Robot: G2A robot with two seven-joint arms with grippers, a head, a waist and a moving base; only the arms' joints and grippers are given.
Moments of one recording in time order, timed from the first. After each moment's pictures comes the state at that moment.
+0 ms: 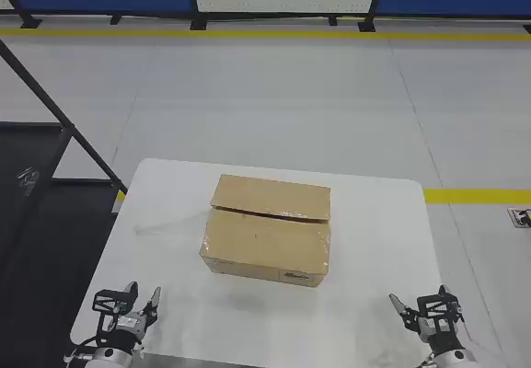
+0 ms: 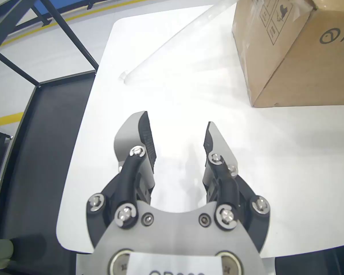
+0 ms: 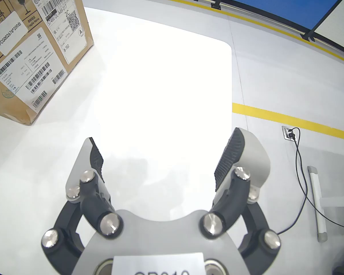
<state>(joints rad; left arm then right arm) 1.73 -1.15 -1.60 -1.80 1.33 0.00 0.00 -1.73 -1.15 1.60 -1.80 -1.33 0.00 0.00</state>
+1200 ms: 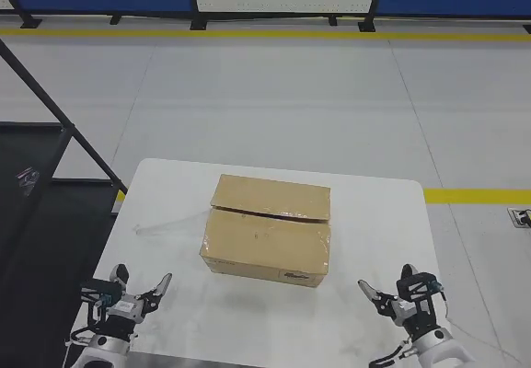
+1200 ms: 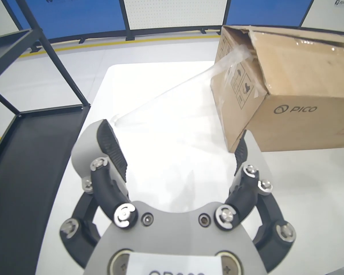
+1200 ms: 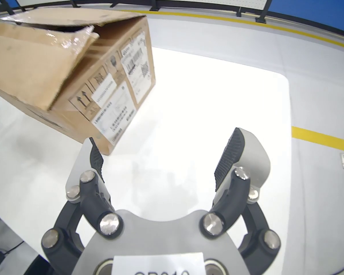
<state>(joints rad) 1.64 -1.16 -1.62 -1.74 1.18 -0.14 0.19 -1.62 -1.16 1.52 -1.93 -1.16 -0.15 0.15</state>
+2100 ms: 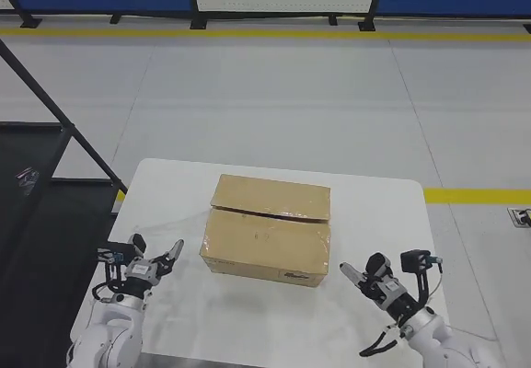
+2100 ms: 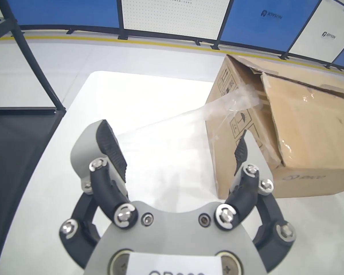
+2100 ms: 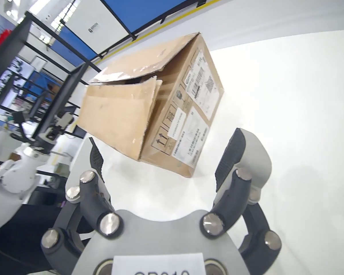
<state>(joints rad) 1.36 -1.18 -1.50 -1.57 1.09 -0.13 0.10 -1.49 -1.18 1.50 -1.89 -0.56 -0.25 0.35</state>
